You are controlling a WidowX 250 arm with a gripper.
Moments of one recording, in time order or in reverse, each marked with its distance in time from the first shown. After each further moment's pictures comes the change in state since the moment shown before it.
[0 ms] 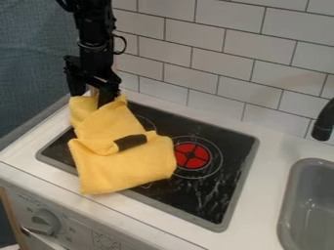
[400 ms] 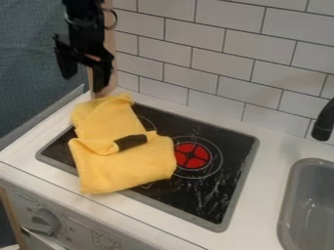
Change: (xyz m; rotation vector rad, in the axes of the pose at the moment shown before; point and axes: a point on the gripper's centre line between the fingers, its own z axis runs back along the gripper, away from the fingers) arm -0.001 0.014 0.043 -0.015 -0.086 0.044
